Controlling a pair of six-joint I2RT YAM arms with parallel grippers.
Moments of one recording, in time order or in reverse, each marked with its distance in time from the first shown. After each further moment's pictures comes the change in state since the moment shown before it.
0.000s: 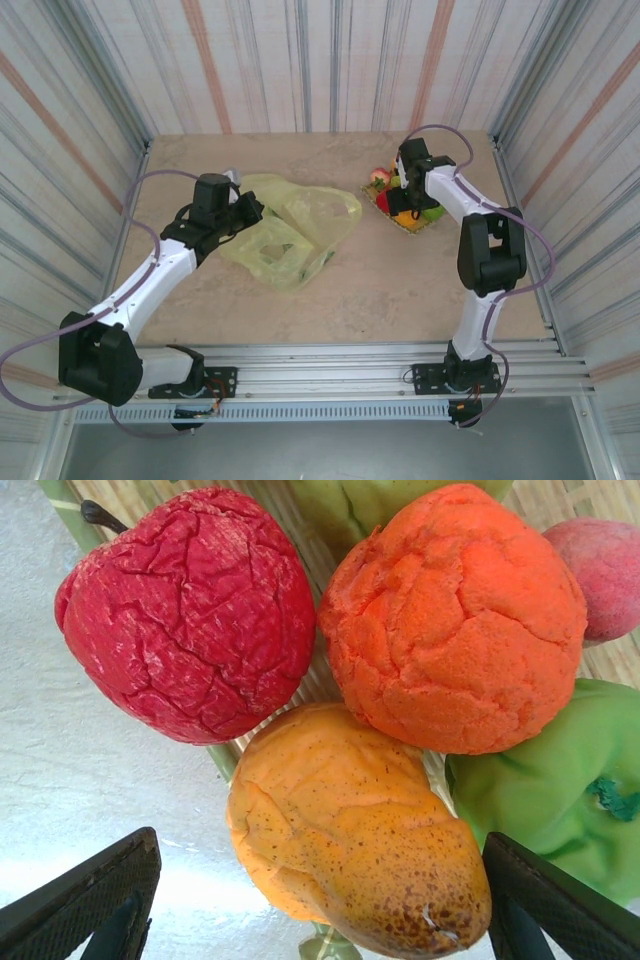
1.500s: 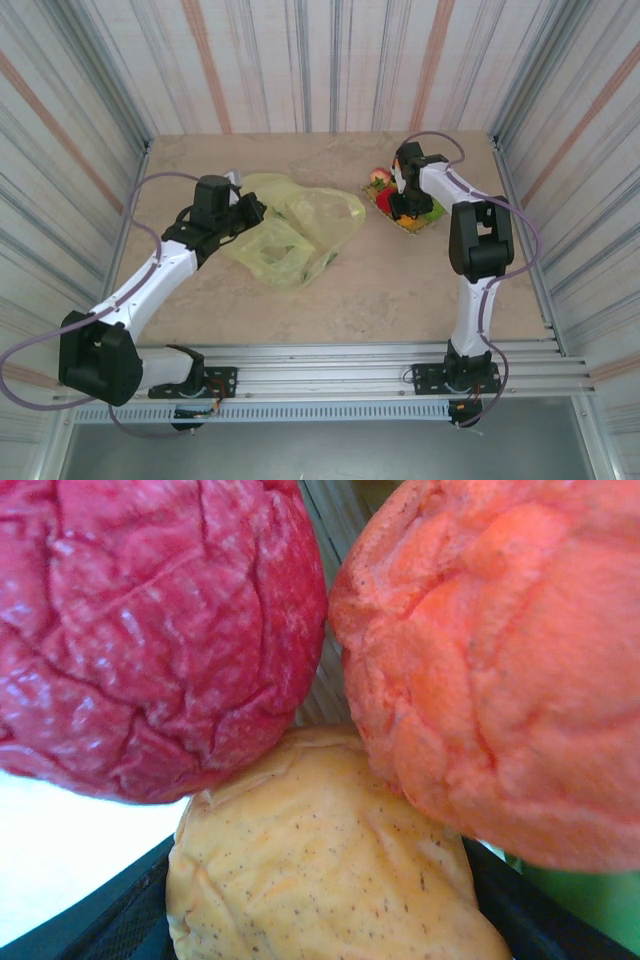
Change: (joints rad) left arm 0.000 -0.002 -0.026 0.042 0.033 -0.029; right arm -0.017 0.124 0.069 -0.055 -0.026 -0.041
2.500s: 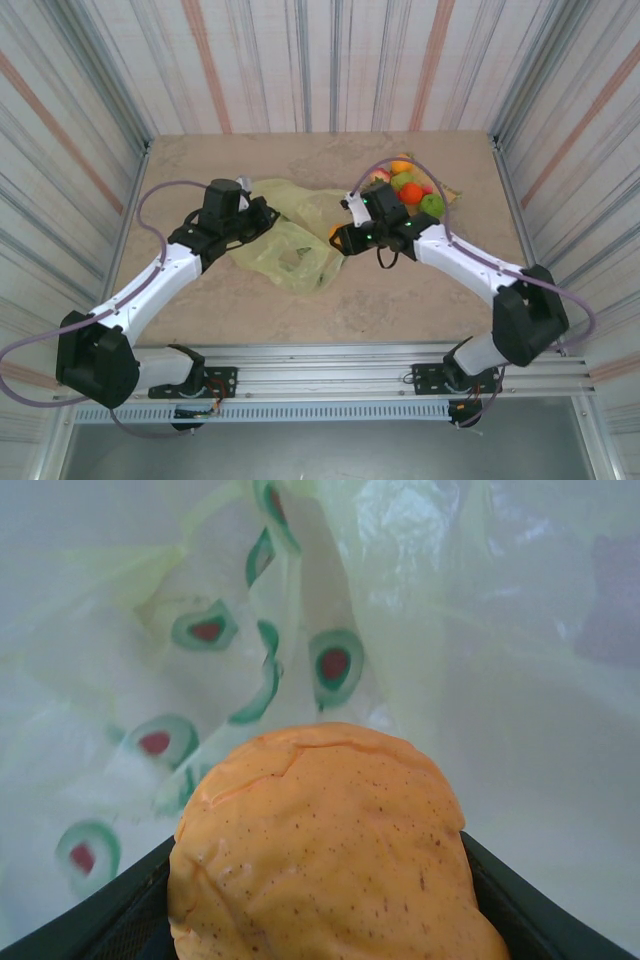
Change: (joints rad) left arm -0.079 -0.006 0.000 -0.006 0.050 -0.171; right arm 0.413 -0.557 -0.562 0.517 -0.295 0.256
